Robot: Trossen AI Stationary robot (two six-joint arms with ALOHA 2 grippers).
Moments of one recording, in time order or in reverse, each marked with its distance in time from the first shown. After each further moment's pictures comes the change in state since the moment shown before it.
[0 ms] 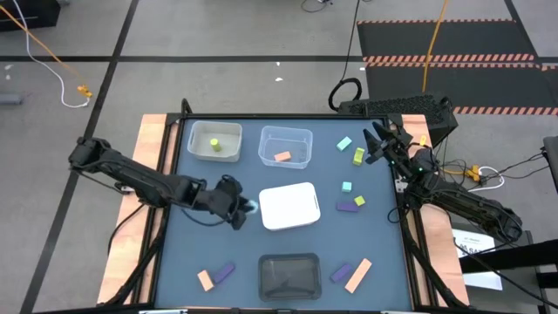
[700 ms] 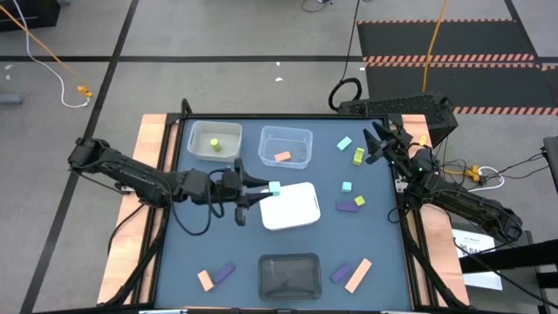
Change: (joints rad) left arm 0.039 -0.001 0.000 0.756 -0.002 0.717; right arm 0.000 0.000 0.000 -0.006 0.000 0.000
